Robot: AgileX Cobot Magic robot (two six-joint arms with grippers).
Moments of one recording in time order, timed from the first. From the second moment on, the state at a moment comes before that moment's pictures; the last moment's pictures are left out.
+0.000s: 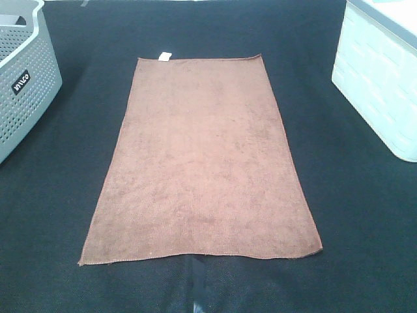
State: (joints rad) left arm -0.03 -0.01 -0.50 -0.01 1.06 0.10; right arm 0.00 -0.01 -0.50 0.00 1.07 -0.03
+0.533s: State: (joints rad) left arm -0.03 -0.01 -0.50 -0.01 1.06 0.10; right arm 0.00 -0.01 -0.50 0.00 1.07 -0.03
